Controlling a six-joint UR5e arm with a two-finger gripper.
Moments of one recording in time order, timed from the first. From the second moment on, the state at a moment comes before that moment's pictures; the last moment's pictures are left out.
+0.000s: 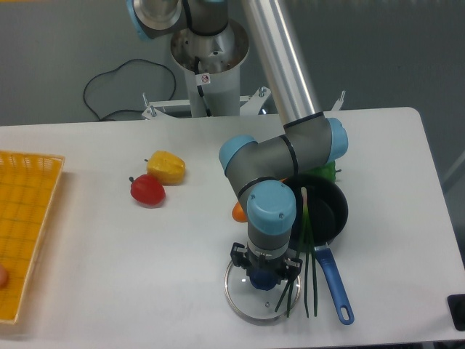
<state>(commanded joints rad) 2.42 -2.20 -1.43 -0.97 1.53 0.66</state>
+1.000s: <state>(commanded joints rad) 2.37 -2.09 -1.46 -0.98 1.53 0.65</state>
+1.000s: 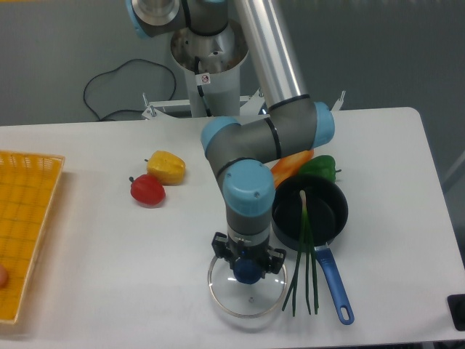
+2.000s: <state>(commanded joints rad) 2.34 -2.03 -1.48 -1.07 1.54 0.73</state>
